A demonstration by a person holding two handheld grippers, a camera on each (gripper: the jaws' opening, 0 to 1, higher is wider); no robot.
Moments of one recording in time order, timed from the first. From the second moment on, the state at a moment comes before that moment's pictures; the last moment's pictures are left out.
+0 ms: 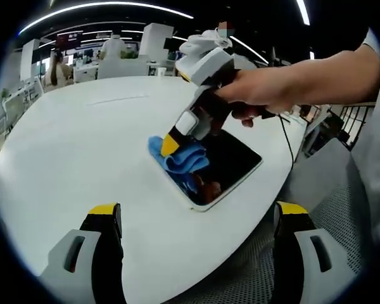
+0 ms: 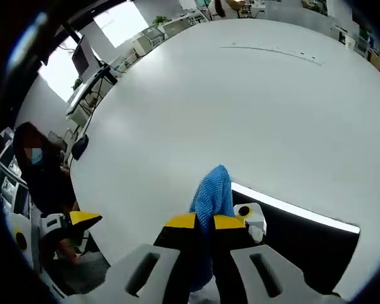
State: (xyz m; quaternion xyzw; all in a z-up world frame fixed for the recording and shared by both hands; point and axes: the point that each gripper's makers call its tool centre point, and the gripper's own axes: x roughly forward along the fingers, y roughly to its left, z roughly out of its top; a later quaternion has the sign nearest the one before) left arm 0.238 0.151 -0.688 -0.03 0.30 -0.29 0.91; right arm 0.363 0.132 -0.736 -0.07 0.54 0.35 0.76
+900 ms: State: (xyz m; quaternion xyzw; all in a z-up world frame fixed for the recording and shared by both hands) left arm 0.239 0.154 -0.688 -0.03 0.30 -0.28 0.91; right arm 0.392 0.139 -0.737 -0.08 0.52 0.35 0.77
